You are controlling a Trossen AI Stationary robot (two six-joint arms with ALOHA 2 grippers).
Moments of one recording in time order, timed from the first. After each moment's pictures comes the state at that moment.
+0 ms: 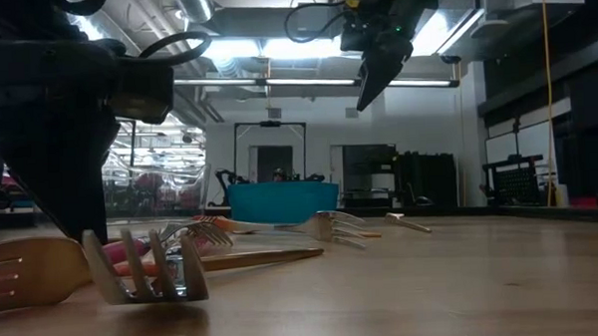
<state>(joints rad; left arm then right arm) -0.53 1.78 0.94 -0.44 -0.25 -1.20 -0.48 1.67 1.59 -0.99 -0.15 -0.48</state>
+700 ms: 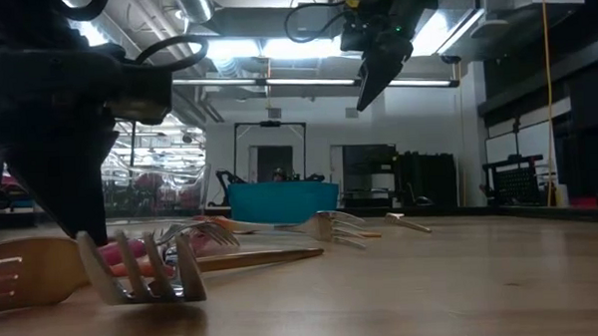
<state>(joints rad) -0.53 1.75 0.93 -0.50 -0.27 -1.24 -0.48 1.67 1.59 -0.99 -0.15 -0.48</state>
